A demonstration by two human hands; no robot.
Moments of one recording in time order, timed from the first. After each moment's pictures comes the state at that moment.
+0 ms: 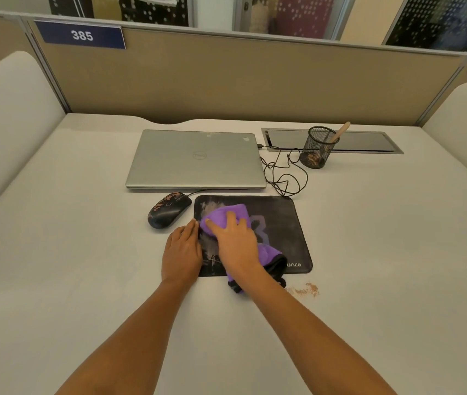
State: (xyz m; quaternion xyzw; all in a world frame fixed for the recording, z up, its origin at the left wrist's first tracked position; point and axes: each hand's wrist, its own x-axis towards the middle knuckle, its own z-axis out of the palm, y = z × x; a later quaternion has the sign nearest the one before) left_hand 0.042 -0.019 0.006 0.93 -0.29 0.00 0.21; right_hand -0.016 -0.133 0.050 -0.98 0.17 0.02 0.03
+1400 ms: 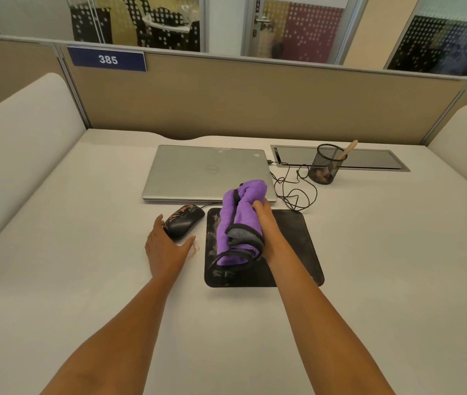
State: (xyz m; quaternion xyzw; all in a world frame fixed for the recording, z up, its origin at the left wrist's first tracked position) left_hand 0.089 0.009 0.015 0.88 -0.06 0.00 0.47; right_hand 0.014 -0.170 0.091 -0.59 0.36 -0.17 0.70
